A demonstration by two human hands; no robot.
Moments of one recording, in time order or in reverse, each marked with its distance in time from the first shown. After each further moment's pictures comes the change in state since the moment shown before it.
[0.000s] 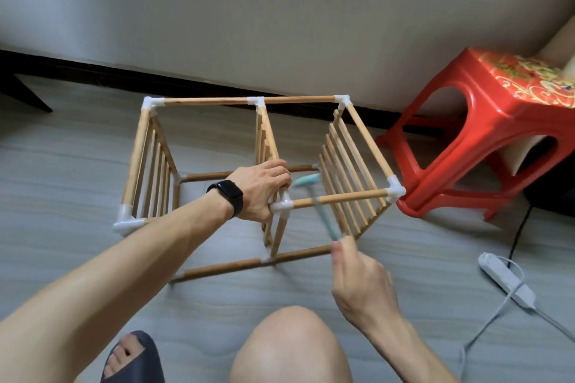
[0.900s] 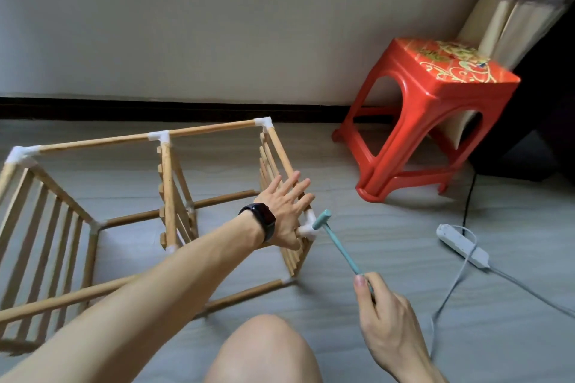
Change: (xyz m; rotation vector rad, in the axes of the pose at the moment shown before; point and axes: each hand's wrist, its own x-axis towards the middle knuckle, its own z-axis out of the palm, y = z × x) left_hand 0.073 0.116 0.014 0.261 -0.211 0.137; right_hand -0.074 0.065 -0.033 0.243 0.088 0.406
